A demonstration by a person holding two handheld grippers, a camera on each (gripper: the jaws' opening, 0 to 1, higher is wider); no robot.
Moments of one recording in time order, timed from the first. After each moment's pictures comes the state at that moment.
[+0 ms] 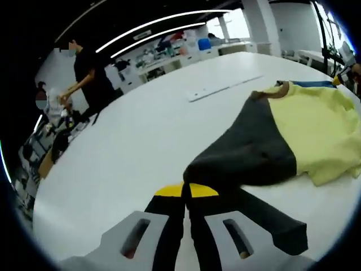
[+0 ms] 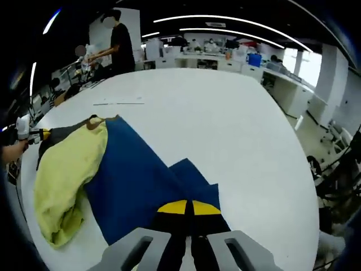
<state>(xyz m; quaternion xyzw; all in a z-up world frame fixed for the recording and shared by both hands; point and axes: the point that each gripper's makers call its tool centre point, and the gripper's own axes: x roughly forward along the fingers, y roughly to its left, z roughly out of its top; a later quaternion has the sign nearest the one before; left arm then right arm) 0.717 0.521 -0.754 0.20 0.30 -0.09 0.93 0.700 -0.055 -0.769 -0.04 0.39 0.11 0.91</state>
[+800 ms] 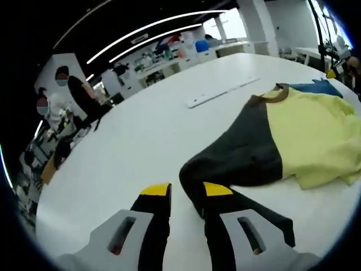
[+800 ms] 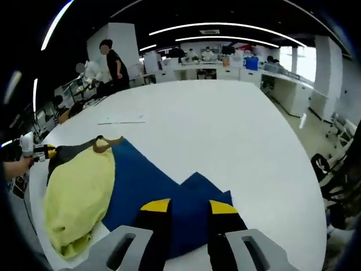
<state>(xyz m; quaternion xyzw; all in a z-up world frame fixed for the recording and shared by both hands) 0.703 0.513 -0.733 0.19 0.28 -0.10 0.93 0.704 -0.033 -0.741 0.03 0.35 0.16 0.92</state>
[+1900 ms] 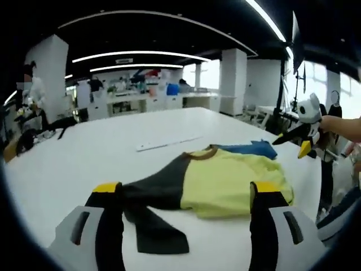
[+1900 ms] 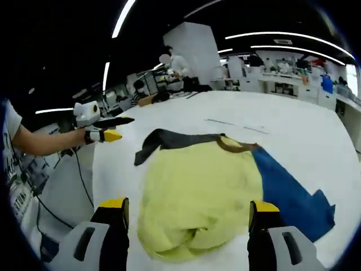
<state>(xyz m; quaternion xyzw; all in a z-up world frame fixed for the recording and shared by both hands) 0.613 0.423 -0.647 0.03 0.17 -0.27 0.95 0.573 0.179 -0.685 -0.01 0.31 0.44 0.84</state>
